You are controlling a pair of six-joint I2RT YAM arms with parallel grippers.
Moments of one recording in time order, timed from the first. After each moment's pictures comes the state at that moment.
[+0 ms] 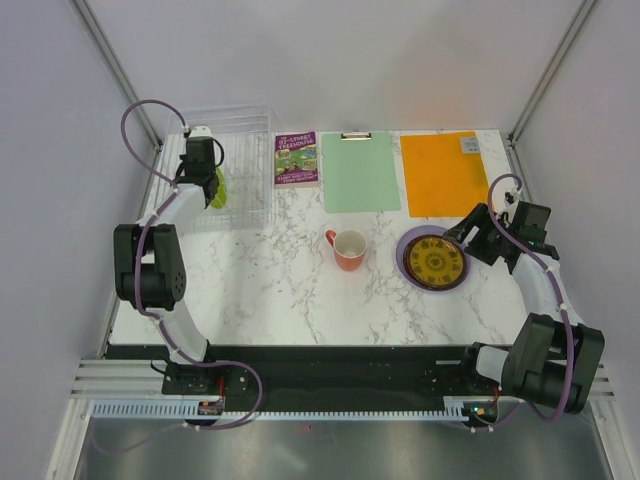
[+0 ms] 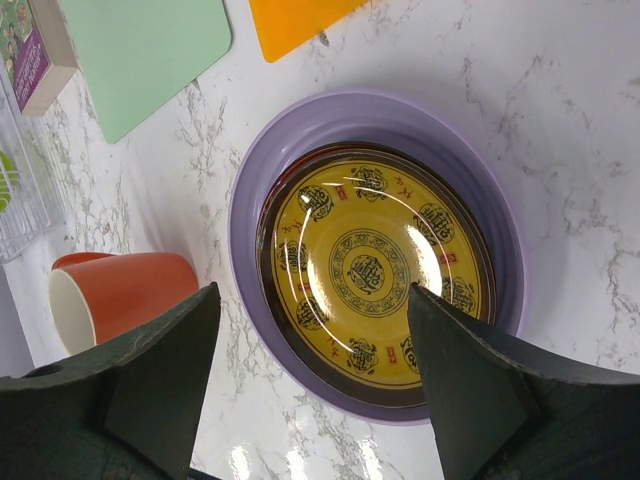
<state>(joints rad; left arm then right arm) -0.03 1.81 1.31 -0.09 -0.44 0.01 -0.31 1.22 0.74 -0.35 -0.50 0.41</state>
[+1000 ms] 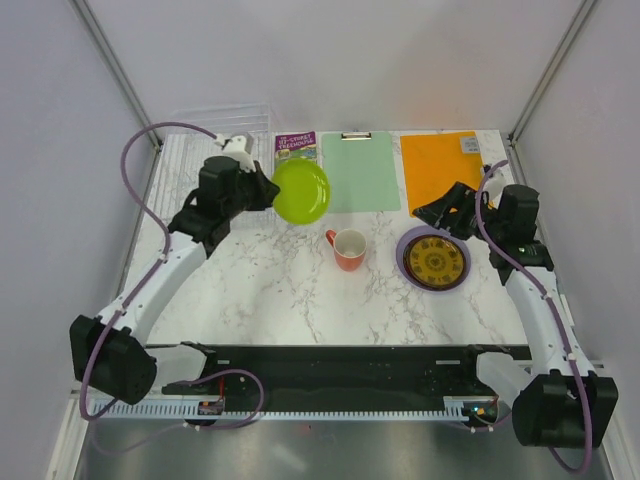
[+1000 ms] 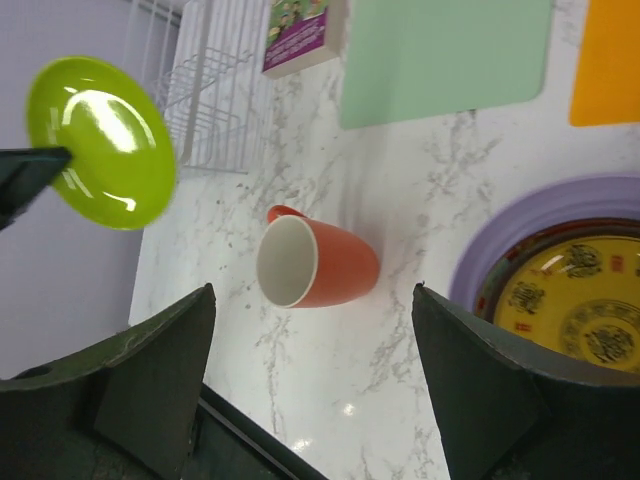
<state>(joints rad) -0.33 1.23 1.12 -0.23 0.02 -0.34 -0.10 1.02 0.83 -0.27 -0.63 0.54</state>
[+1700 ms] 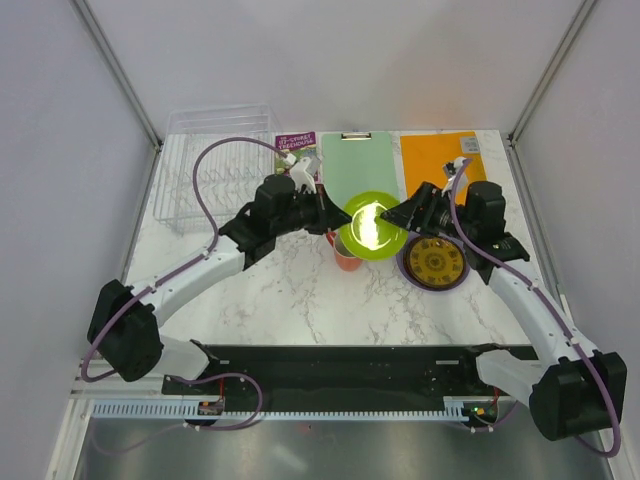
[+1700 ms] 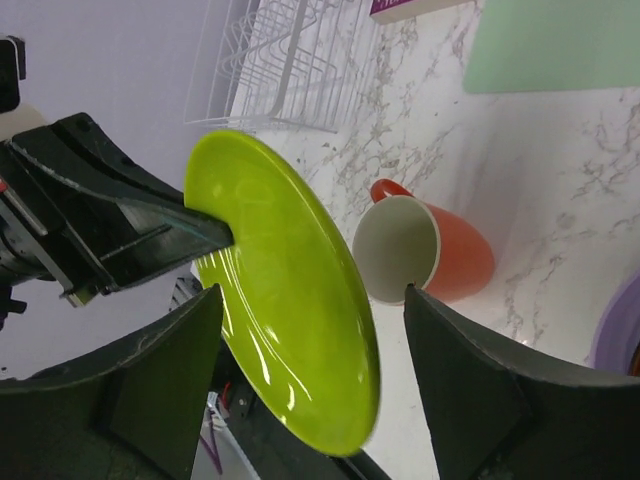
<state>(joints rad) -0.66 1.38 1.06 0.01 0.27 -0.63 0.17 1.06 0.83 -0.11 -0.62 0.70</state>
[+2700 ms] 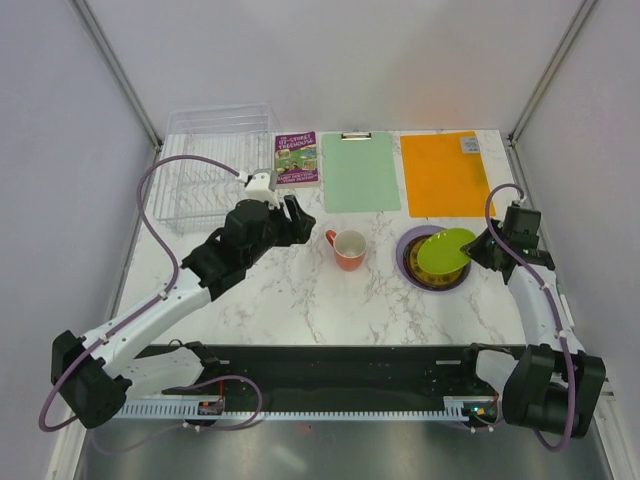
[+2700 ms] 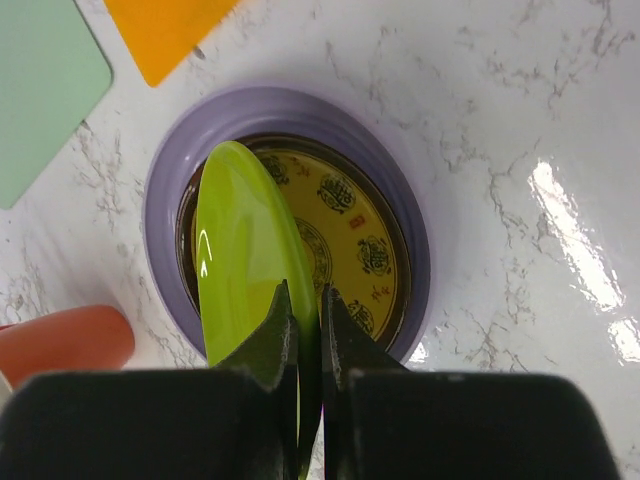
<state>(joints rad) -0.71 1.09 0.92 -0.19 -0.22 -0.55 -0.21 1.08 0.74 -0.47 -0.14 0.52</state>
